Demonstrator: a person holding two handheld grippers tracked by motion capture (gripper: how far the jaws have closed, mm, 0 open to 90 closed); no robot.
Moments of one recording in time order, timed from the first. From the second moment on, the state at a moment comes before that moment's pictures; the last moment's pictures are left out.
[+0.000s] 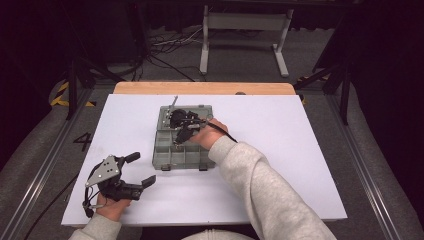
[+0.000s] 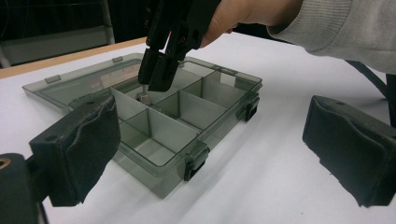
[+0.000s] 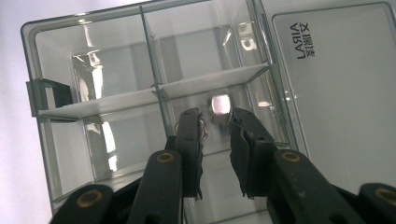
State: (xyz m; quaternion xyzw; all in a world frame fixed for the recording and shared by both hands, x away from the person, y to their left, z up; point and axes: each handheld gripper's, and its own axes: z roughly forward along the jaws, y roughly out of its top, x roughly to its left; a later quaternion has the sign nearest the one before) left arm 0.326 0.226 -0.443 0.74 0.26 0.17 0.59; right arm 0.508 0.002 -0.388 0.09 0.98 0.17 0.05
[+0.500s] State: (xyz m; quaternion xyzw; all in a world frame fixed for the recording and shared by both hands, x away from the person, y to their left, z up) left arm 0.327 0.226 -0.443 0.74 0.26 0.17 0.59; right arm 0.494 -0.037 -0.357 0.11 0.95 0.27 0.09
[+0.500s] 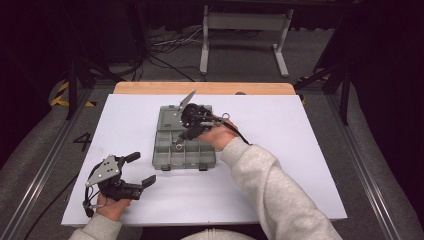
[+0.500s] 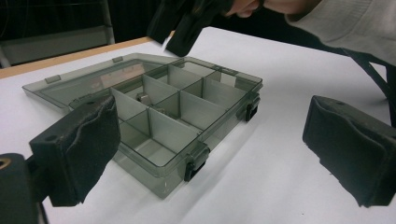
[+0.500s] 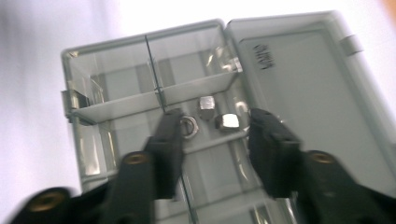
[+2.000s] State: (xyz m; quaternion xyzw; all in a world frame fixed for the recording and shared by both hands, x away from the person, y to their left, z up) left arm 0.320 0.225 -0.439 0.73 0.25 0.16 0.62; right arm 0.361 -0.293 -0.385 0.20 0.76 0.57 0.24
